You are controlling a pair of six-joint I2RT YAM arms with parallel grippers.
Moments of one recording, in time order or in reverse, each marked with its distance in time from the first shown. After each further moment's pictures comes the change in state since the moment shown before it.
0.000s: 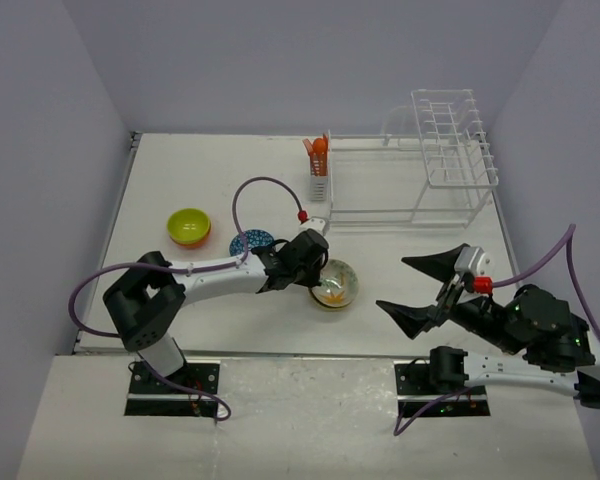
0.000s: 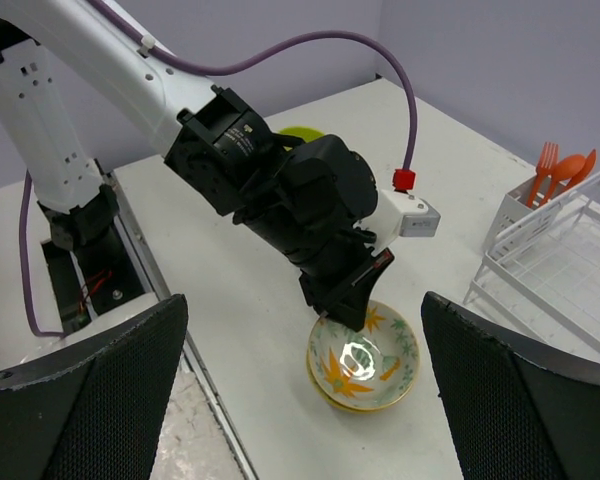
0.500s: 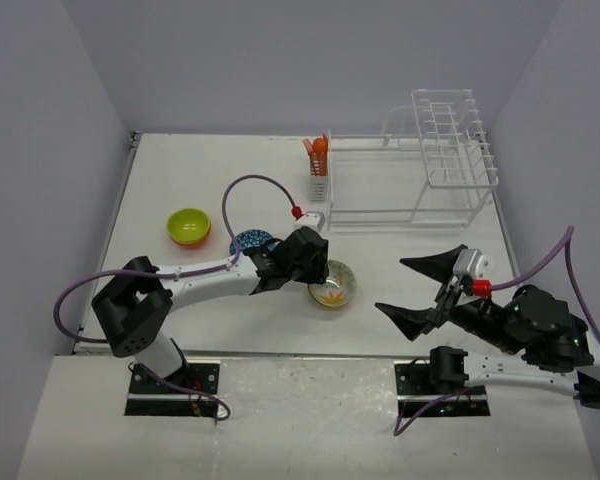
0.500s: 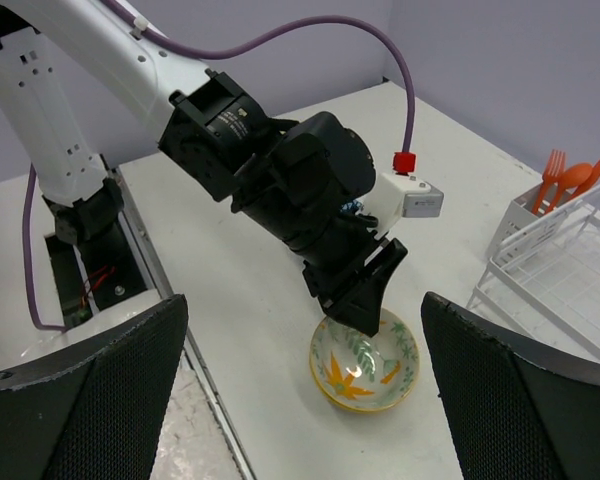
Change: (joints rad) left arm 0.001 -0.055 -0.027 0.043 0.006 -0.048; right arm 0.000 -0.005 -0.010 0.008 -0.024 -0.017
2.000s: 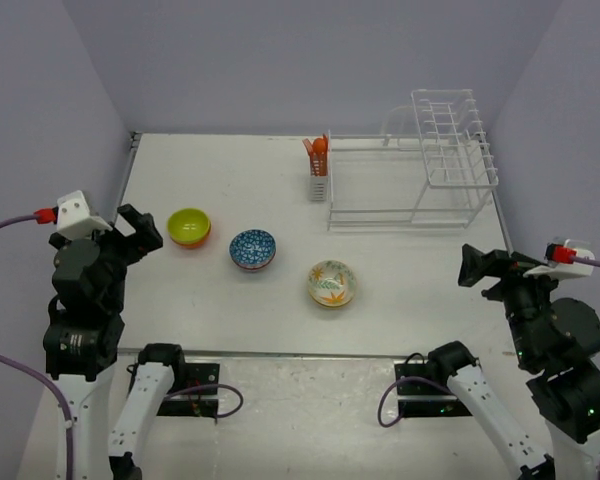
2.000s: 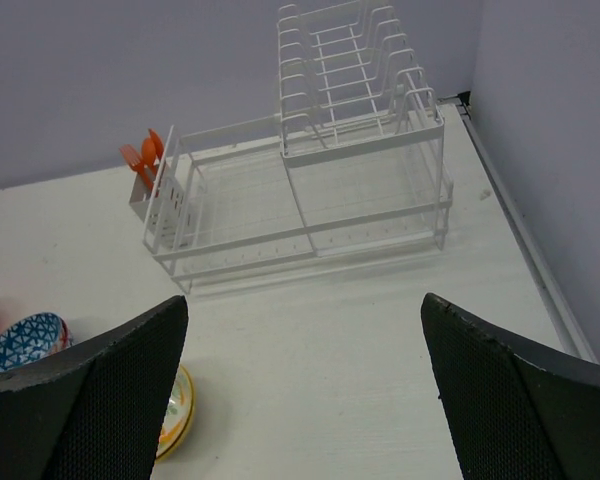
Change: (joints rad) left arm 0.951 -1.041 0.115 -0.558 -0.079 0.381; right arm -1.027 0.036 0.234 -0.317 0.034 0.247
